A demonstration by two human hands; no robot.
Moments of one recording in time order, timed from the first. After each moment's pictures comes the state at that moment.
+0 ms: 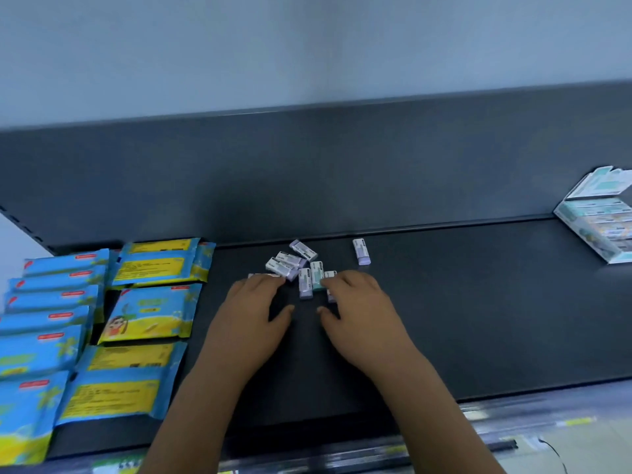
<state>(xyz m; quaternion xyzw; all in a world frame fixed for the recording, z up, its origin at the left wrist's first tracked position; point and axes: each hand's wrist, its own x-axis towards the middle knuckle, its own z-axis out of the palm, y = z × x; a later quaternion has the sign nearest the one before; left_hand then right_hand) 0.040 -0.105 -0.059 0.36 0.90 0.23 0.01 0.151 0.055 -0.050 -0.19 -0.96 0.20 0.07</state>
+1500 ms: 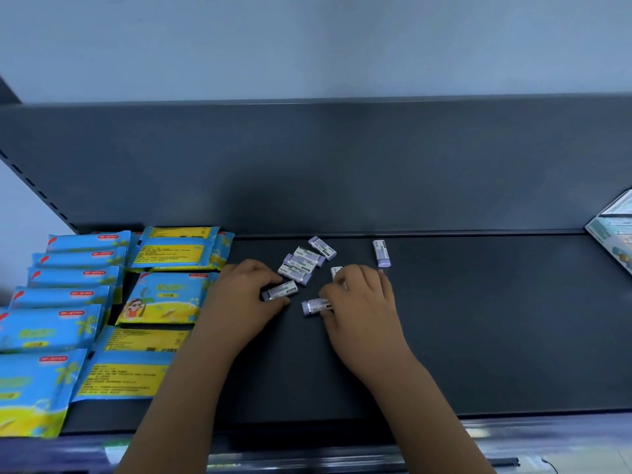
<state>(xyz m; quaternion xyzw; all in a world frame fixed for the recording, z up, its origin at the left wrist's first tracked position) -0.003 -0.126 -0.069 0.33 0.90 0.27 0.00 0.135 0.039 -0.072 -0.14 -0.97 0.09 0.15</state>
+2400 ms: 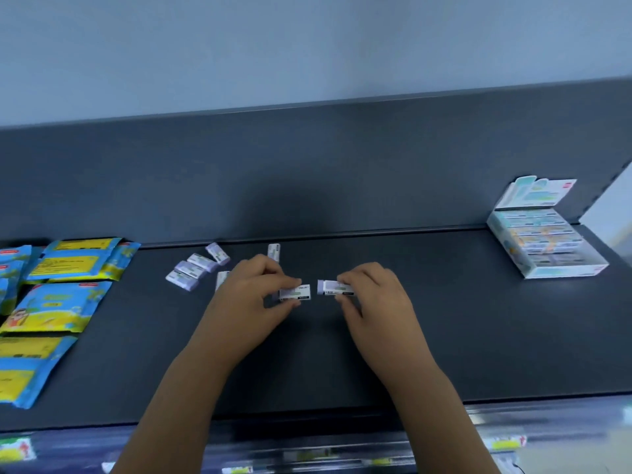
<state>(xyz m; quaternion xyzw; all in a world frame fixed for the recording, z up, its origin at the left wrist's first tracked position) 0.126 0.039 -0.041 0.43 0.84 0.33 -0.04 0.264 0.217 -0.052 -0.14 -0.92 0.25 0.26</state>
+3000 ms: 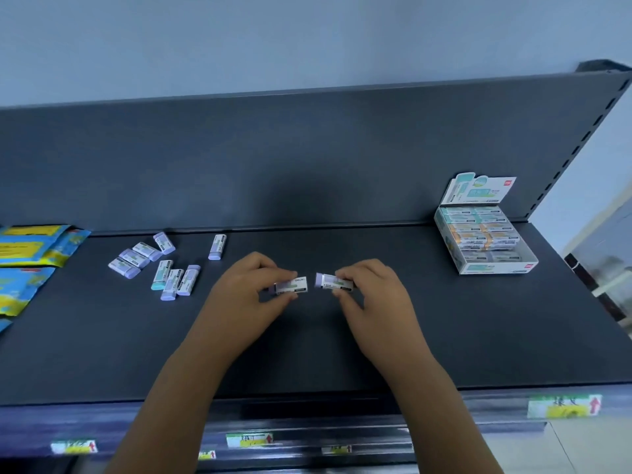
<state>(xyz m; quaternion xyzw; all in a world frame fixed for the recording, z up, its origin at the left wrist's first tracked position) 0.198 0.125 -0.040 0.39 0.84 0.37 -0.03 0.323 0.310 -0.053 -0.14 -0.91 0.32 0.24</state>
